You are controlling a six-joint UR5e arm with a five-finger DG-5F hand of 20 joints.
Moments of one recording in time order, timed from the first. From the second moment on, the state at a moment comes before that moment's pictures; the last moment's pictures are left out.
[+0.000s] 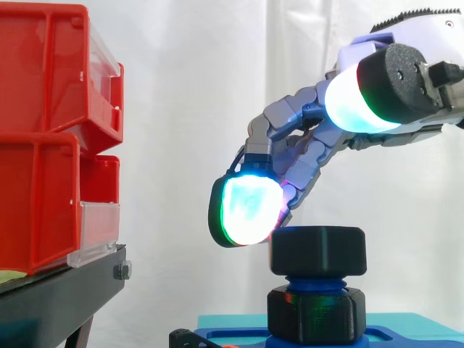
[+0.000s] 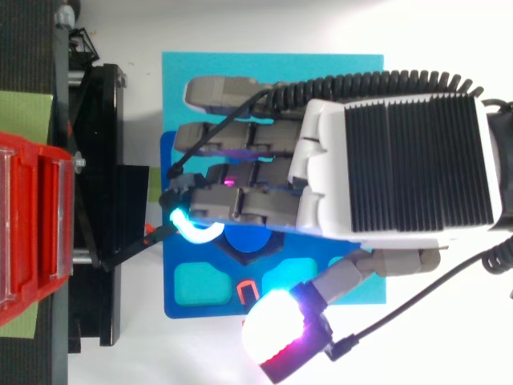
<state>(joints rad) 0.15 -2.20 -1.10 -3.09 -1.59 -1.34</state>
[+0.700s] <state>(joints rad) 0.08 -2.20 -1.10 -3.10 -1.64 -1.36</state>
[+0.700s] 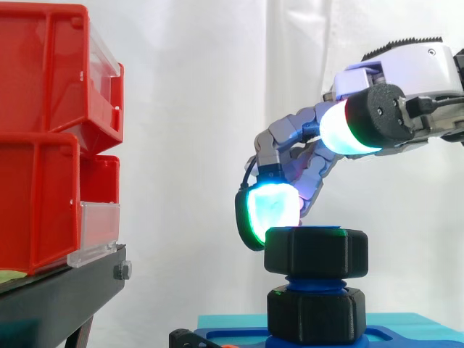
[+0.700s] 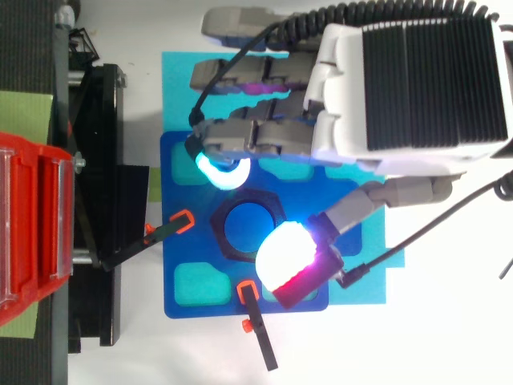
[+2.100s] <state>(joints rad) 0.17 -2.20 -1.09 -3.06 -1.58 -1.34</state>
